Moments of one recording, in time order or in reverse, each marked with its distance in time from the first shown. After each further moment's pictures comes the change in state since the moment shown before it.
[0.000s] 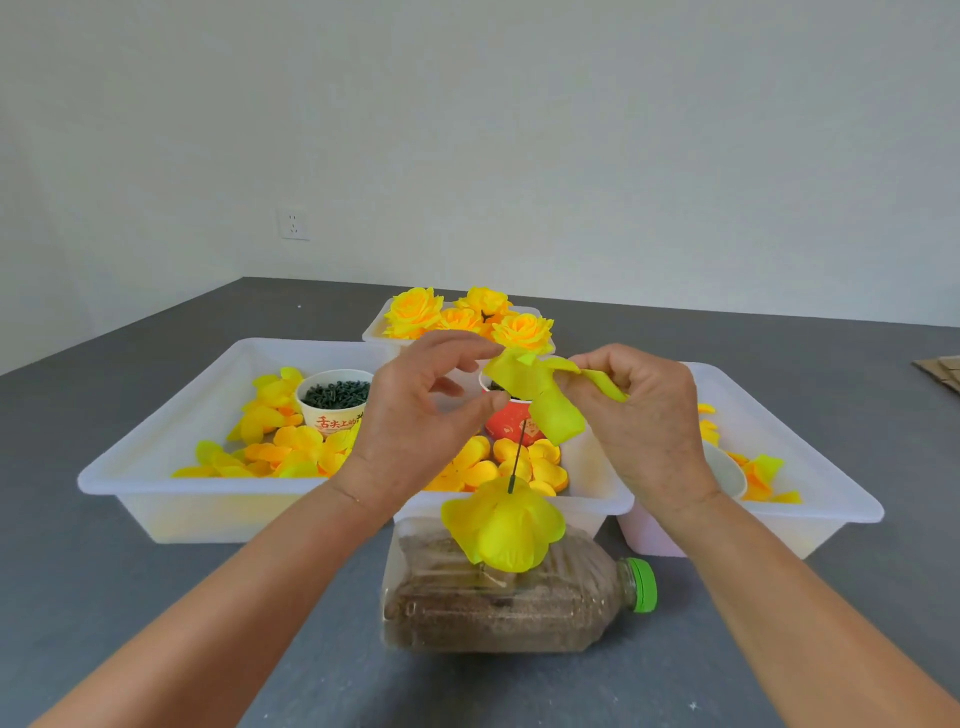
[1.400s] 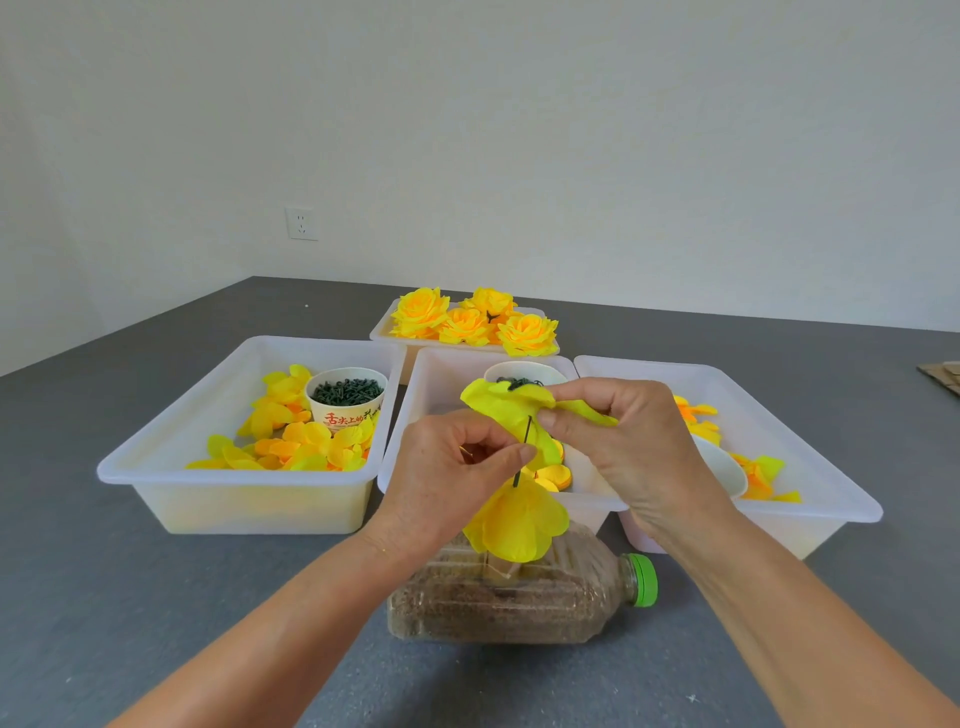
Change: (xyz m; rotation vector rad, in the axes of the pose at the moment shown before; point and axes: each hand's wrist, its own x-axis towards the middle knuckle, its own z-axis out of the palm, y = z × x) left_hand -0.036 -0.002 0.018 -0.061 -0.061 -0.258; right_hand -0.020 -0.021 -0.007 0.202 -0.284 0.204
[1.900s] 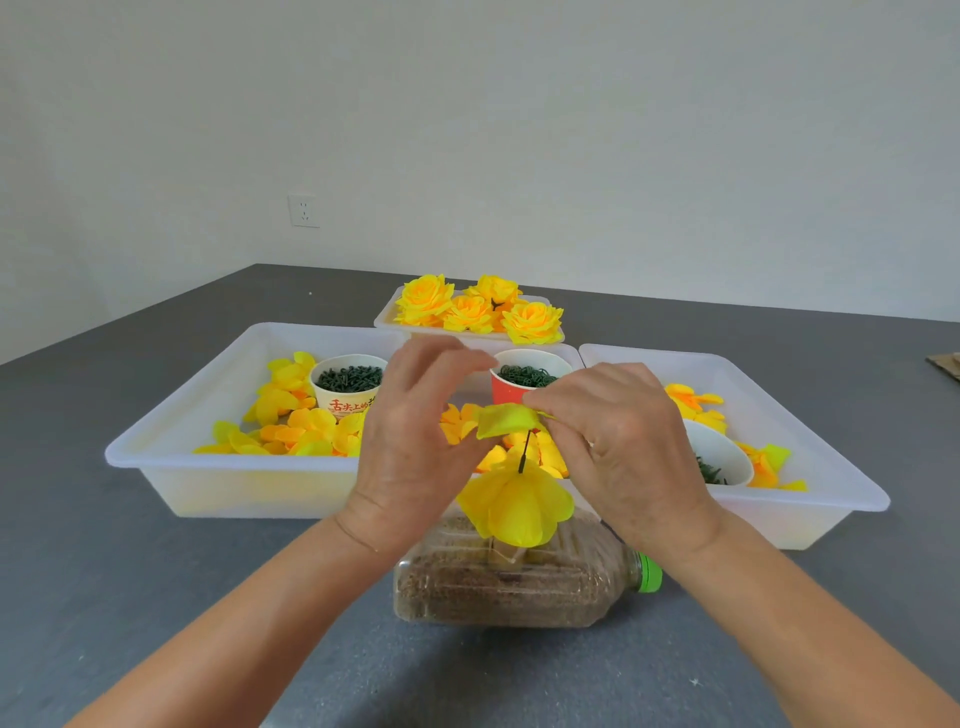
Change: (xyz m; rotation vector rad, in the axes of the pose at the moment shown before) left_hand 0.002 0.003 -0.021 0.398 0.246 0.479; right_hand -0.010 0.003 0.006 -0.824 0.164 -0.817
